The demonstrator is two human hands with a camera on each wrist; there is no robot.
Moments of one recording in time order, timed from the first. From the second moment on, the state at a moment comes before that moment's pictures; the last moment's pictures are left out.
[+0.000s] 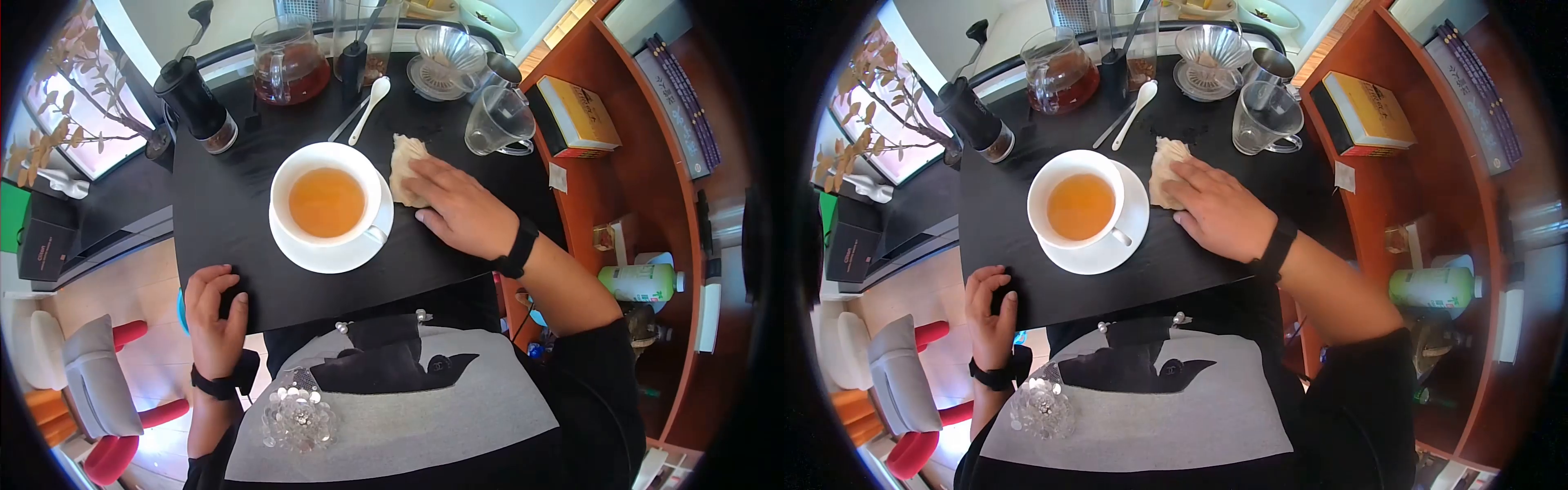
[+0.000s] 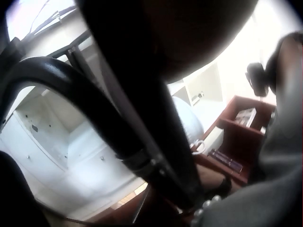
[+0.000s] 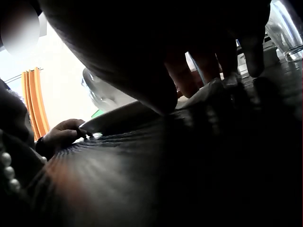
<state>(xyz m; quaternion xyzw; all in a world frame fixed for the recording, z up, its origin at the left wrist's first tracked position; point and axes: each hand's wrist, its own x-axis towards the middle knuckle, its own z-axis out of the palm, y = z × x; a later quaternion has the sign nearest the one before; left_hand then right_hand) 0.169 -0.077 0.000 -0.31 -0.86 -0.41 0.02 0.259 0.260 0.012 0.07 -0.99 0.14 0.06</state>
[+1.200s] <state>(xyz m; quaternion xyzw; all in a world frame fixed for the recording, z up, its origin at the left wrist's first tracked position) 0.166 -0.078 -0.001 -0.35 -0.86 -0.36 0.06 0.260 0.266 0.022 -0.02 -1.00 0.05 -0.02</state>
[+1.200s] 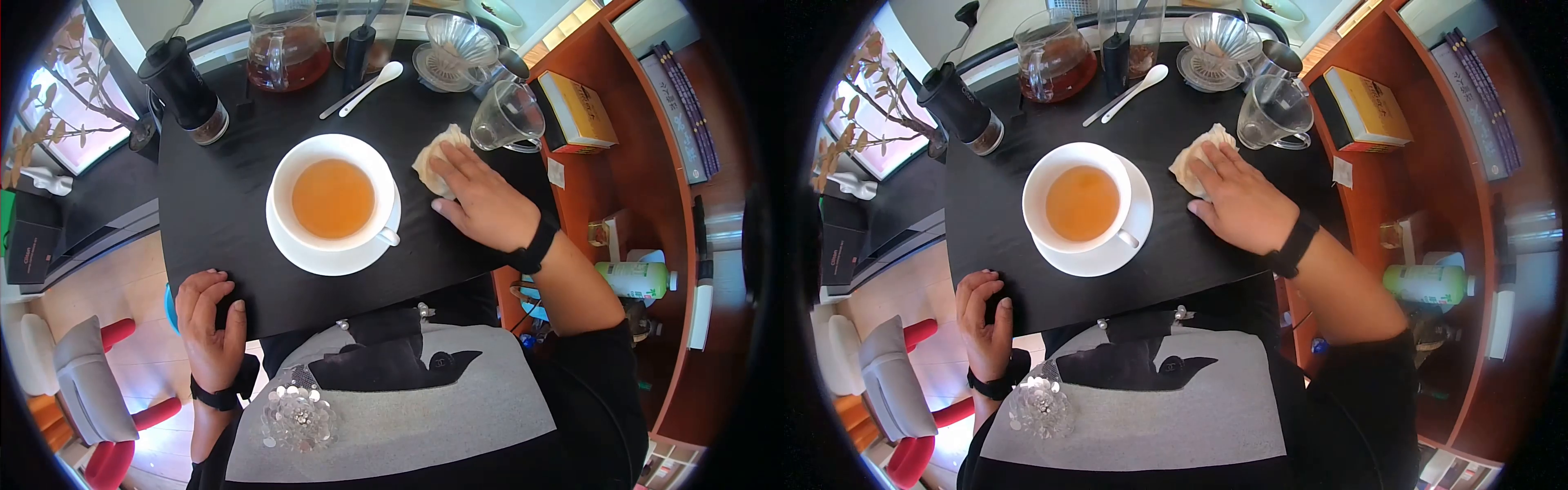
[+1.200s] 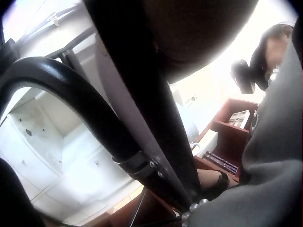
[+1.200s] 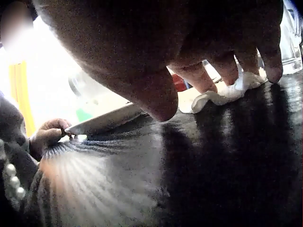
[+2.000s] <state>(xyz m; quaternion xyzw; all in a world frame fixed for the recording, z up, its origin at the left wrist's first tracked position) 0.167 -0.078 -0.004 -0.34 -0.86 -0.36 0.08 0.168 0.285 0.003 -0.04 -1.00 0.02 -0.01</state>
